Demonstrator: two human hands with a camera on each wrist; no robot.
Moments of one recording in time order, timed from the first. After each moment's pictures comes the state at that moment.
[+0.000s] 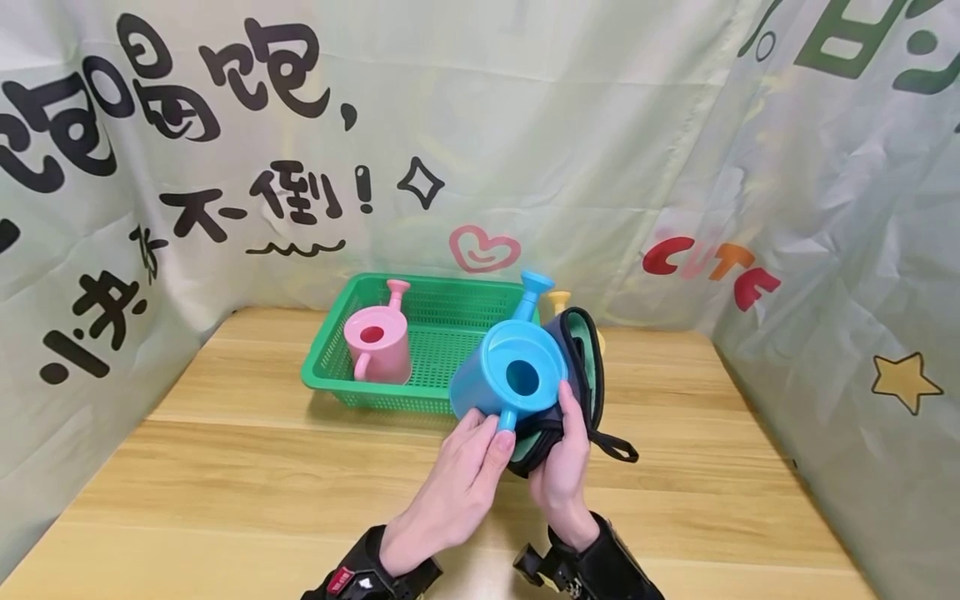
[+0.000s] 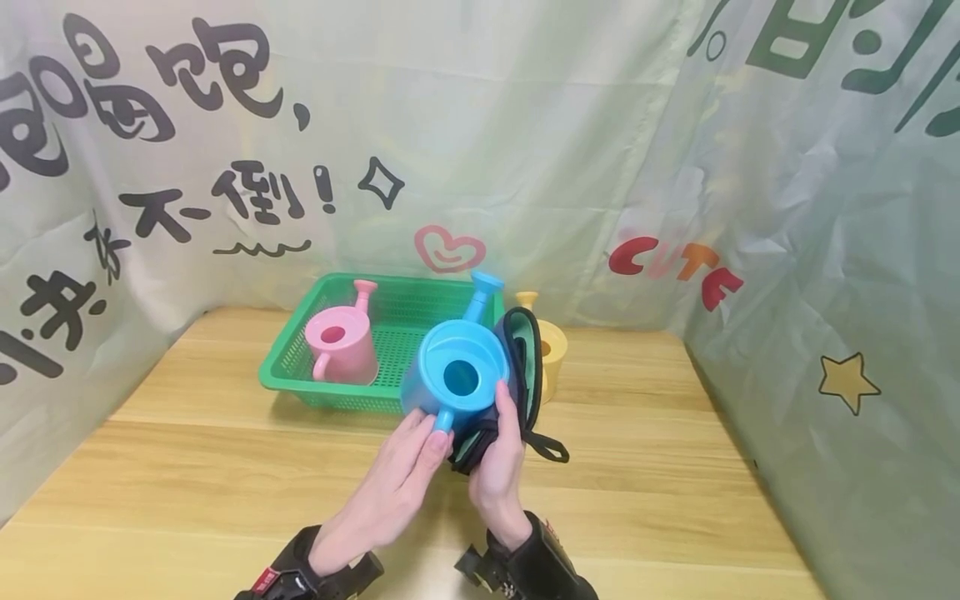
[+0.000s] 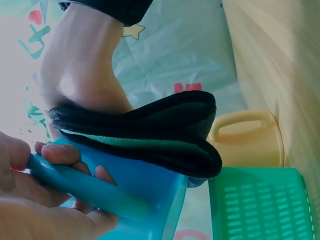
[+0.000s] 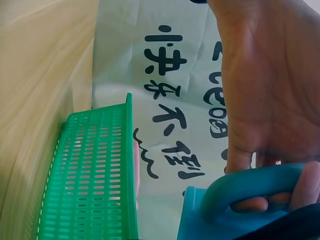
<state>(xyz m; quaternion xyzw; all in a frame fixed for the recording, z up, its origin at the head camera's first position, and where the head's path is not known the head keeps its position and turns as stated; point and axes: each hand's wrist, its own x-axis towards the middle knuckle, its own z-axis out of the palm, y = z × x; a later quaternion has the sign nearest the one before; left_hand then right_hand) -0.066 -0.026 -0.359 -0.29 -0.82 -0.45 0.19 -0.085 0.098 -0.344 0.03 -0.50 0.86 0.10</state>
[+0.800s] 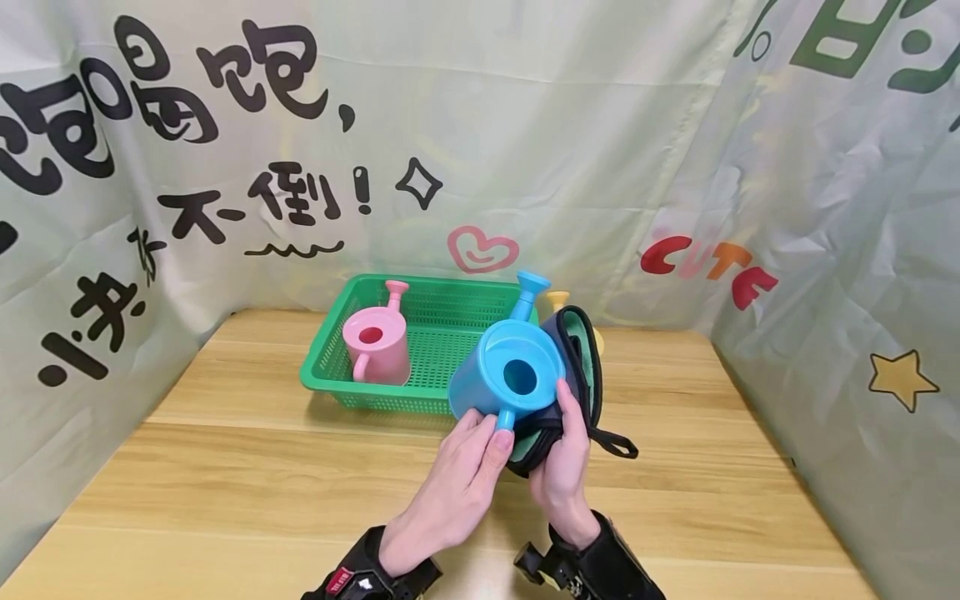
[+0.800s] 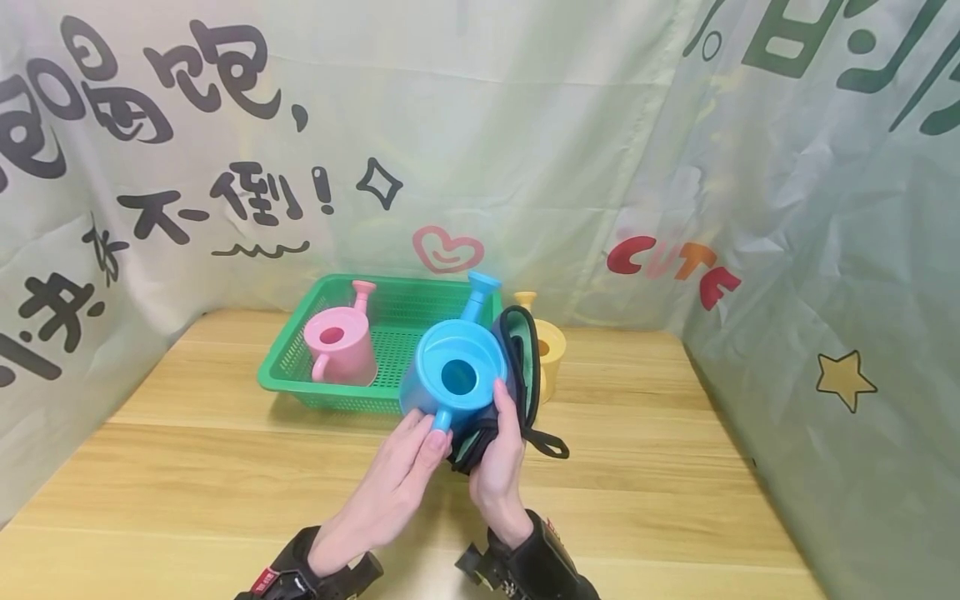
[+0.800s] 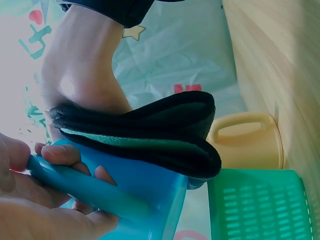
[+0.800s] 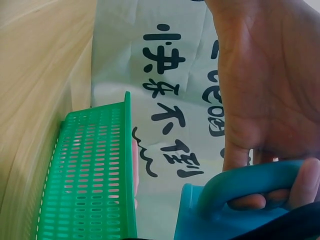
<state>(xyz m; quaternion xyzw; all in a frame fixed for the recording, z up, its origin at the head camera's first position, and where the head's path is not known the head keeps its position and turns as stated) -0.066 -0.027 -0.361 -0.28 -0.82 -0.45 0.19 -0.084 0.099 -0.343 0.03 -0.51 0.85 0.09</state>
